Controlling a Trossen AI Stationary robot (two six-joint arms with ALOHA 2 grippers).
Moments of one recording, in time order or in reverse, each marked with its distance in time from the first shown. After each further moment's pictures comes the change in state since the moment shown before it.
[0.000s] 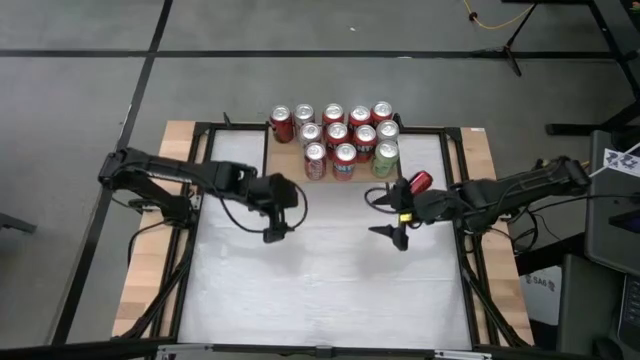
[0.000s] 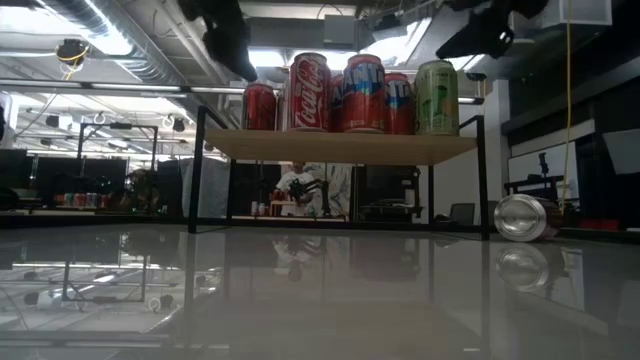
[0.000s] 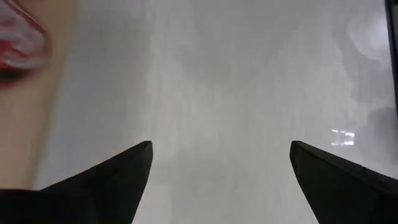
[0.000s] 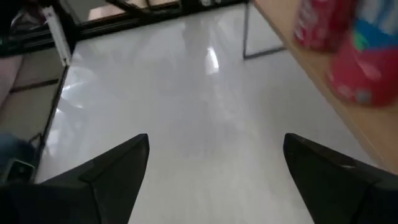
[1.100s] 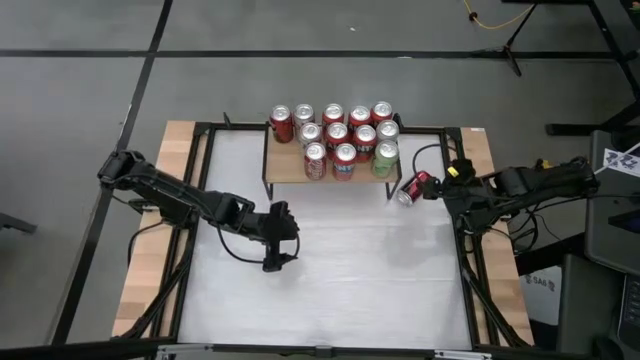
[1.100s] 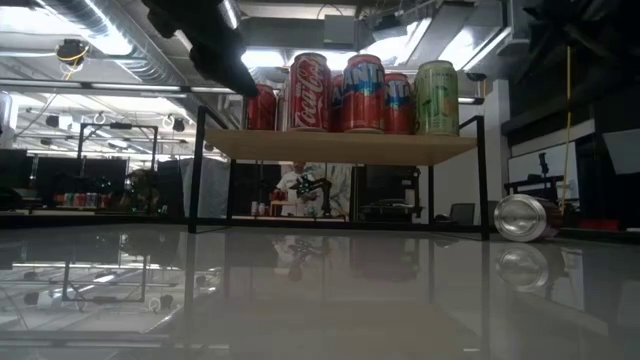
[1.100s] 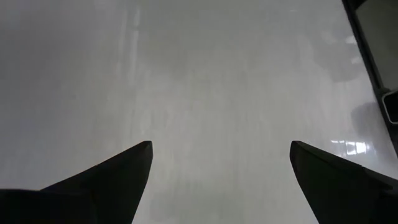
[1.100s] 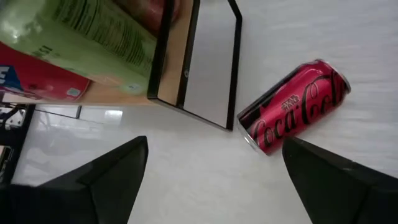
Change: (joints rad) left arm -0.214 0.004 -0.246 0.386 -0.114 -0.048; right arm 0.000 -0.298 -0.001 -0.814 0.355 1.281
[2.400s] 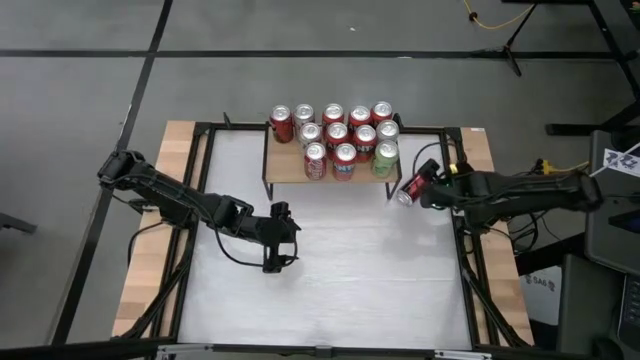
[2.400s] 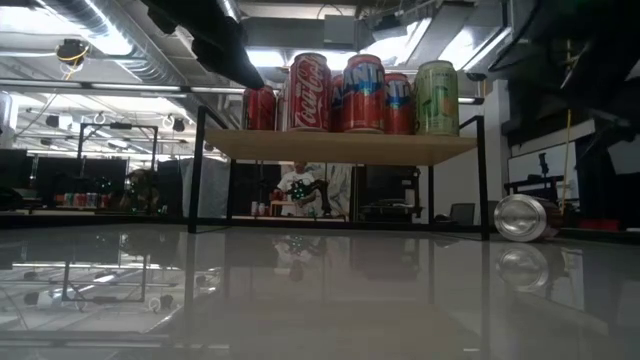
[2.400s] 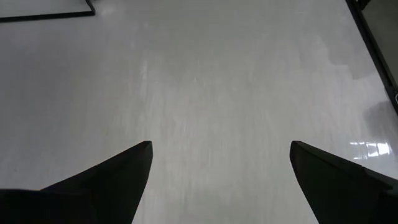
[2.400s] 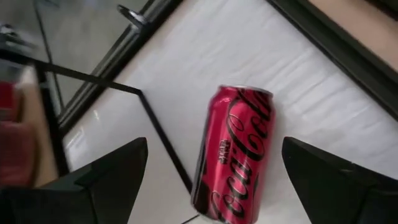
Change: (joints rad) left arm -0.028 0.000 0.000 0.022 -0.066 0.052; right arm -0.267 0.113 -0.213 0.048 0.063 0.574
